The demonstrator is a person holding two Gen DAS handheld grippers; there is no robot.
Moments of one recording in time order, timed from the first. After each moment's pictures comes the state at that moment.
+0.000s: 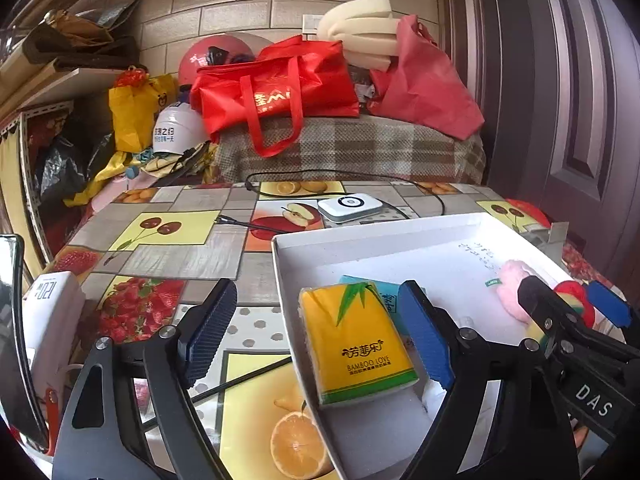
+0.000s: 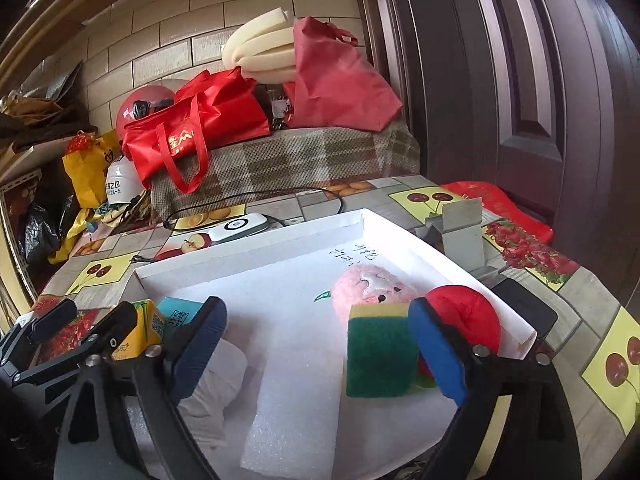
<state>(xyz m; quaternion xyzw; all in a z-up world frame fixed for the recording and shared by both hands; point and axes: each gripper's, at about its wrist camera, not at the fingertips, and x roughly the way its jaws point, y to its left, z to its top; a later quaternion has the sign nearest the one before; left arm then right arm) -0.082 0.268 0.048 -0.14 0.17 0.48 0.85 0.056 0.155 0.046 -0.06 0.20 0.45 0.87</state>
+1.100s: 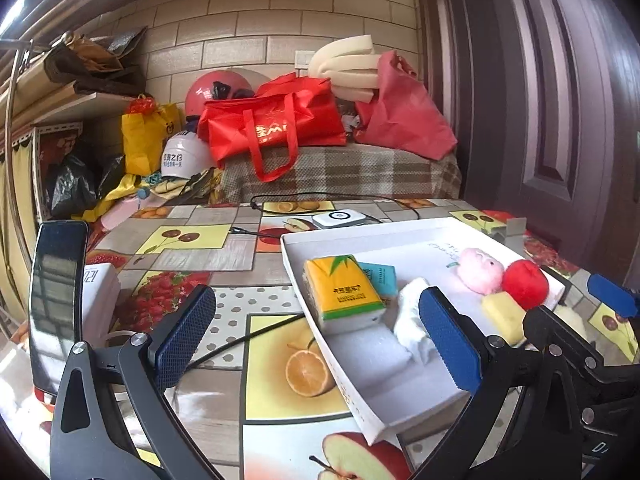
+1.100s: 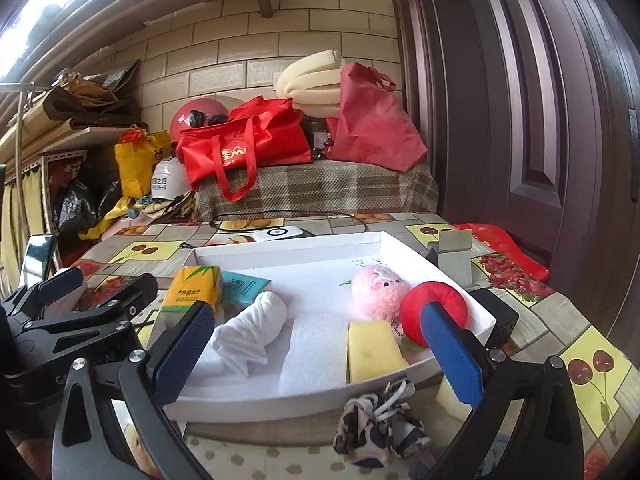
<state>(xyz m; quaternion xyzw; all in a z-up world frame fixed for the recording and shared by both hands) -0.131 0.190 0.054 -0.09 0.14 0.46 0.87 -0.003 0.078 0.050 -0.09 0.12 0.52 0.84</state>
